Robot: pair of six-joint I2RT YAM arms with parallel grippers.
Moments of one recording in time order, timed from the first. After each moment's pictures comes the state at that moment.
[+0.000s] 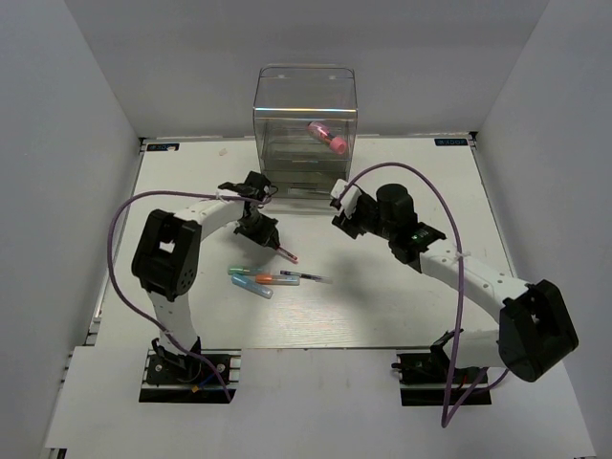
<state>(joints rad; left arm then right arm) -0.41 1.90 1.29 -0.76 0.10 -1.39 0.60 1.31 0.85 0.09 -0.25 -0.58</state>
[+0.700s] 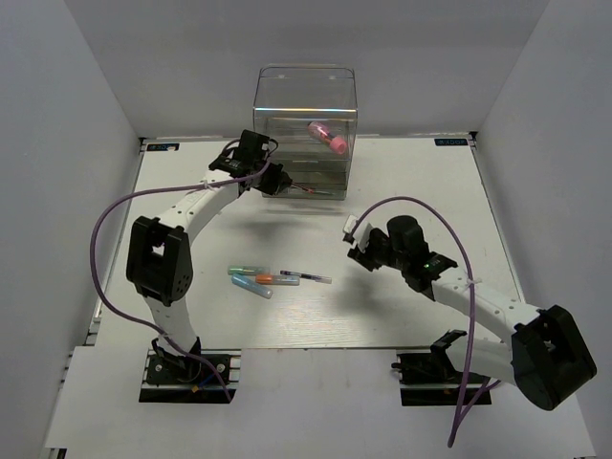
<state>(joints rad) -0.41 1.83 1.55 -0.55 0.02 -1.48 0.58 1.14 0.57 0.04 -0.29 -0.58</state>
